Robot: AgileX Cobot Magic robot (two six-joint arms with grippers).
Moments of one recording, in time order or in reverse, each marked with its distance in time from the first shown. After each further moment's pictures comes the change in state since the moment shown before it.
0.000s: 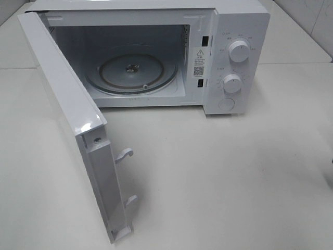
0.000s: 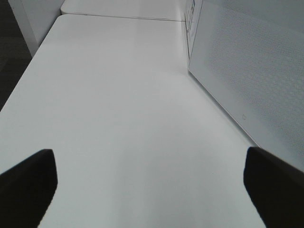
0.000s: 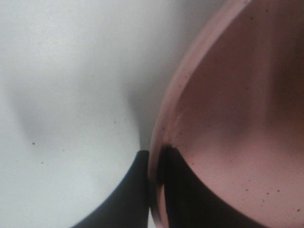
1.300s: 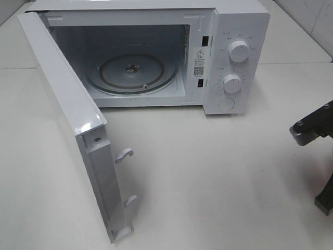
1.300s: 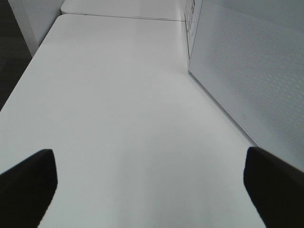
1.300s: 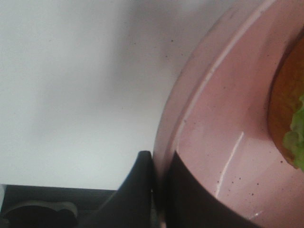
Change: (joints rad) left arm 0.000 0.000 0.000 0.000 0.000 0.000; right arm 0.653 -0.424 0.231 -0.269 0.196 0.271
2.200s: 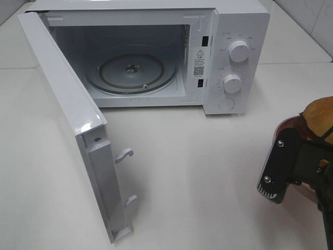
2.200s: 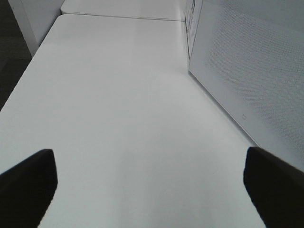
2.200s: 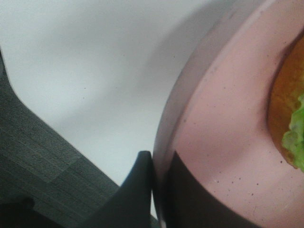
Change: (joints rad) left arm 0.000 0.000 0.000 0.000 0.000 0.000; right arm 0.420 -0.145 0.060 -0.002 0.040 -0.204
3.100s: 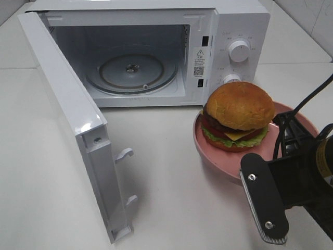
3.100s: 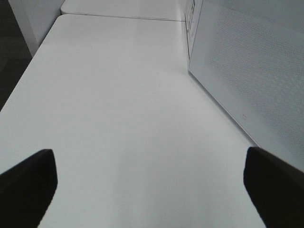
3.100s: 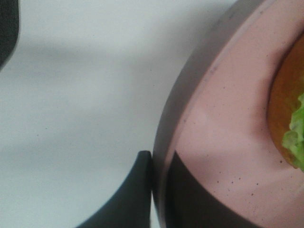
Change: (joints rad) left arm 0.000 0.000 0.000 0.000 0.000 0.000; right arm 0.001 0.002 0.009 -0.073 -0.302 -0.676
